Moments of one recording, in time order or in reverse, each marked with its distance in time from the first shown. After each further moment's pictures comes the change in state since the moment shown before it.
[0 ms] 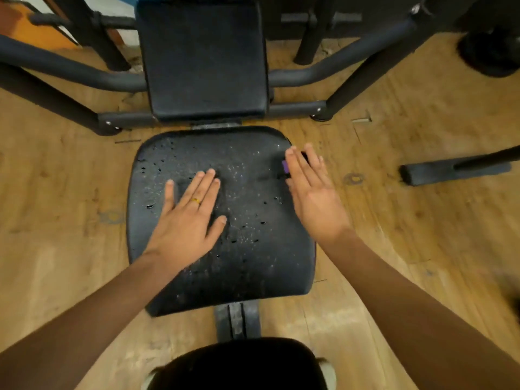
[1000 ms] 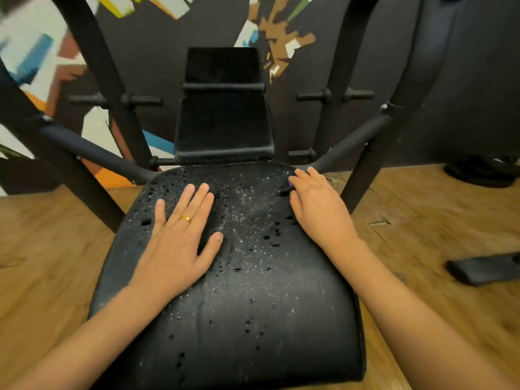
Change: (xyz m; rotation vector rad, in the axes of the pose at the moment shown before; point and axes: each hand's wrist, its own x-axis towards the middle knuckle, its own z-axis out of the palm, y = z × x) left_hand 0.001 -0.011 0.080 0.001 0.621 0.002; right_hand 0.012 0.015 0.070 -0.071 0.264 0.003
